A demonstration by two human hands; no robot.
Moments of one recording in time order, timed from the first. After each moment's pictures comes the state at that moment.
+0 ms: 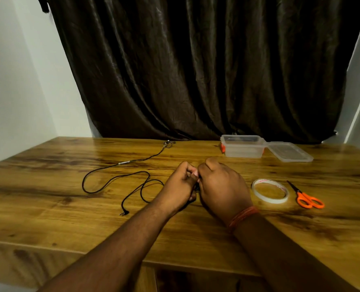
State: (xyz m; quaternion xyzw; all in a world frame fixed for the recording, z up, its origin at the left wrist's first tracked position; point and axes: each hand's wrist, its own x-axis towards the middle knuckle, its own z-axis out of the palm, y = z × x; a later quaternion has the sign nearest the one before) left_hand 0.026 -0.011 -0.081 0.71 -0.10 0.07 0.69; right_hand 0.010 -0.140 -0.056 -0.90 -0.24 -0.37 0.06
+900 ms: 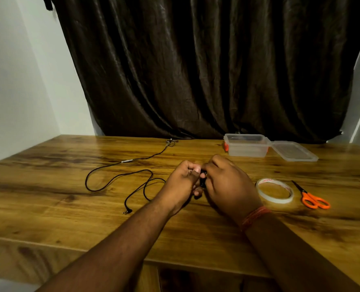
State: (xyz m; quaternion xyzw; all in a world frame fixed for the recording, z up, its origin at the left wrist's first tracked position) left_hand 0.022 -0.011 -0.074 0.66 -0.11 0.05 0.74; right_hand 0.021 -0.151 -0.059 -0.89 -0.27 -0.35 0.13
